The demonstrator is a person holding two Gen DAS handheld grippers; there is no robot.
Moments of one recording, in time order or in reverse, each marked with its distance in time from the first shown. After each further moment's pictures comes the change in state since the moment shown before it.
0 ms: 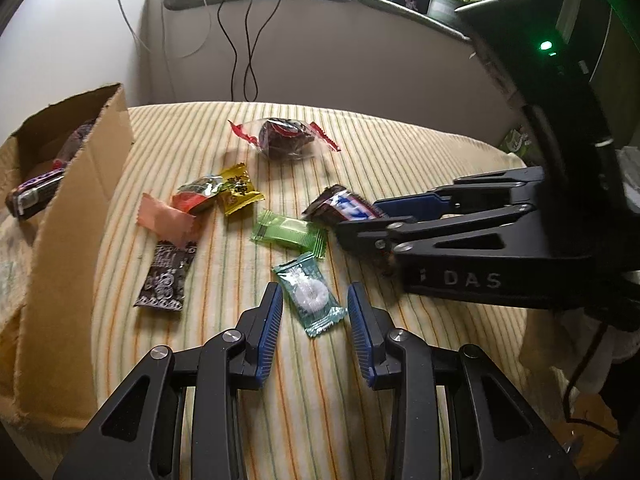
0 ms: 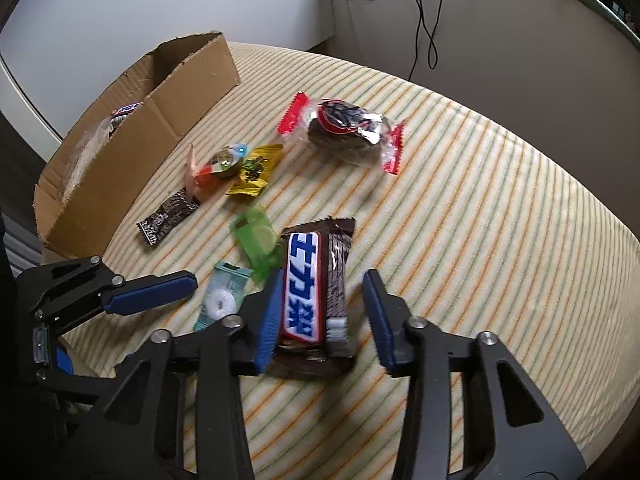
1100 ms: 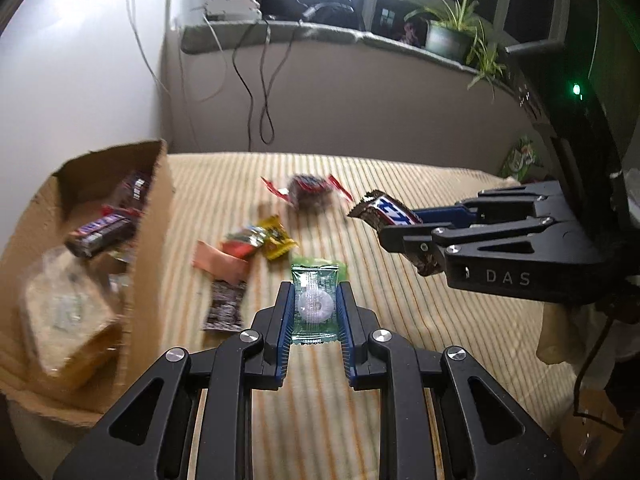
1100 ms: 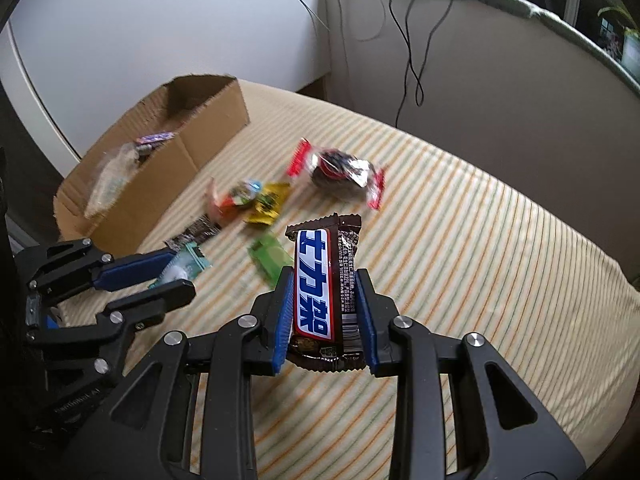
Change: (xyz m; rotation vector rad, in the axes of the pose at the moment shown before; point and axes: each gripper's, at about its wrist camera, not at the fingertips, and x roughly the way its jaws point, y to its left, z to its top) left arm -0.048 0.012 0.010 0.029 -0.130 0.048; right arm -0.049 0.018 0.001 -0.018 -0.117 -0.037
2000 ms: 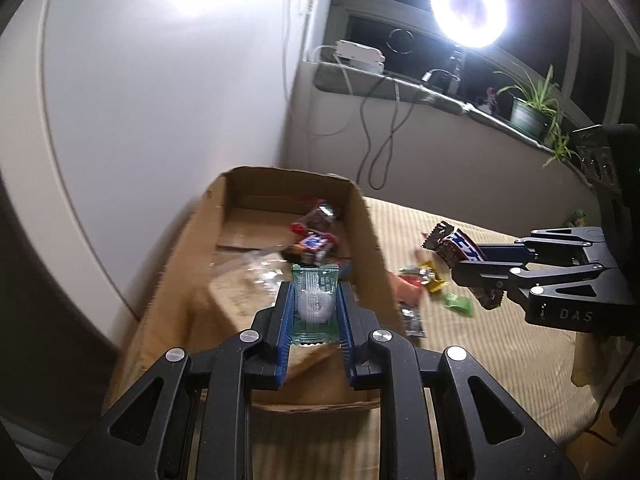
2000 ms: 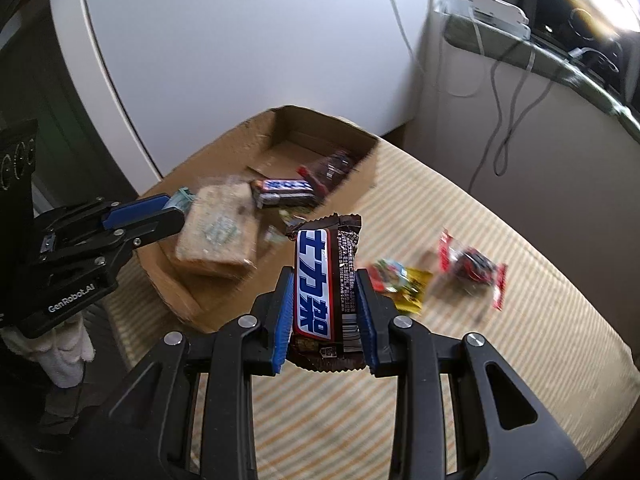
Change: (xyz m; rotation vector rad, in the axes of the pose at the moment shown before) left arm -0.075 0.130 -0.009 -0.193 -0.132 0.195; right arm -0.005 0.119 0.053 -0.185 -0.064 0.114
